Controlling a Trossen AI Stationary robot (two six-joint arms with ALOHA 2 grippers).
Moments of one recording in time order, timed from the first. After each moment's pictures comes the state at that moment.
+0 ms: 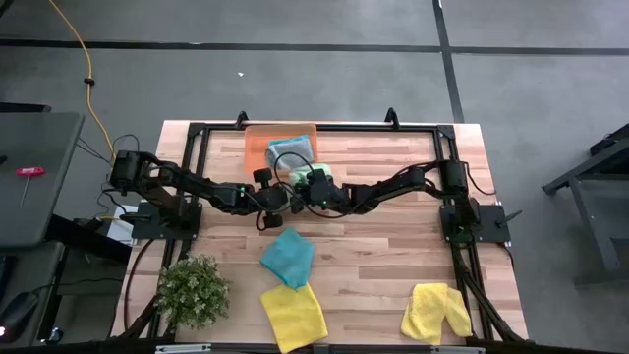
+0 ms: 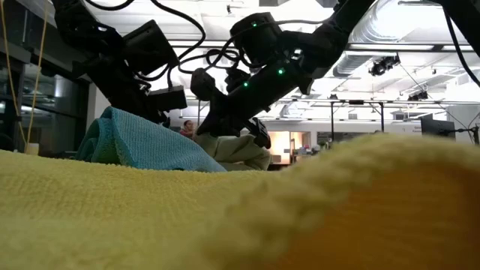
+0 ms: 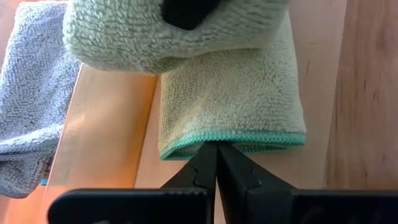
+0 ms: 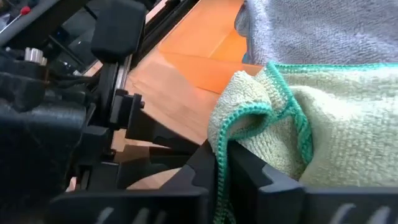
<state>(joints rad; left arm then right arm) 0.15 1.56 0.58 0.02 -0.50 0.09 -0.03 2.07 1.18 0.41 0.42 0.75</state>
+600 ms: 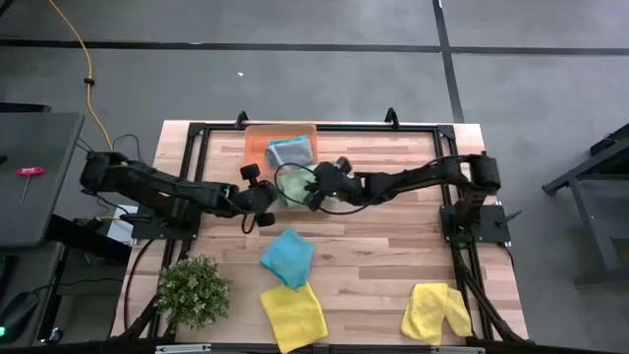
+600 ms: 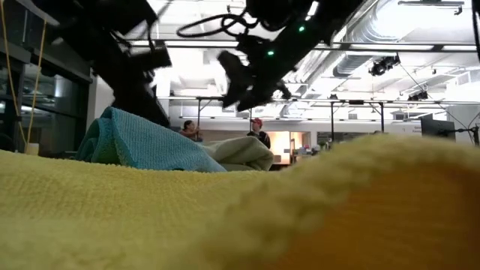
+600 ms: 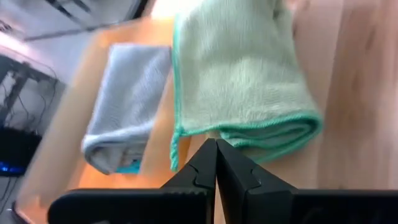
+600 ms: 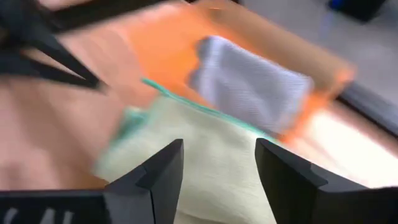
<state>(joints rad) 0.05 1.29 0.58 -0.17 -0.65 0.04 -0.04 1.82 1.18 -0.01 0.52 0.35</state>
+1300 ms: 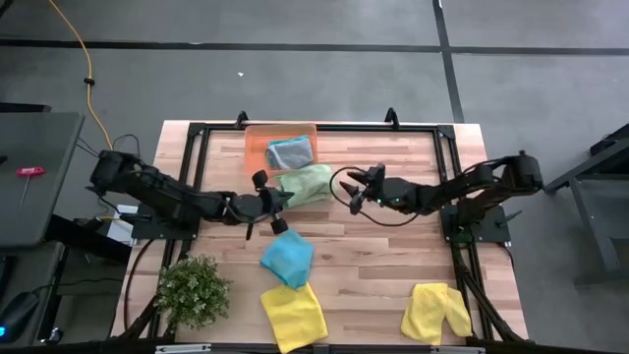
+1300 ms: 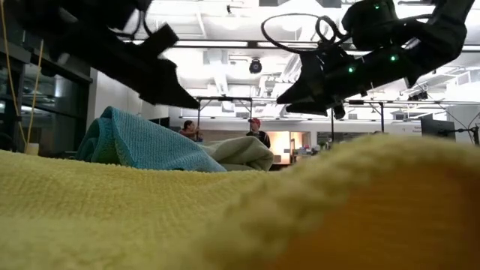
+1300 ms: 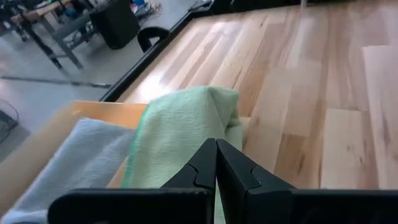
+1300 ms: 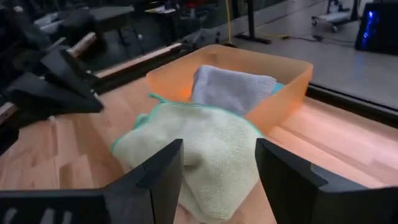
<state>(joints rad) 0.00 1.41 0.47 0.48 -0.62 0.02 -0.05 1.49 0.45 0.80 0.45 0.32</state>
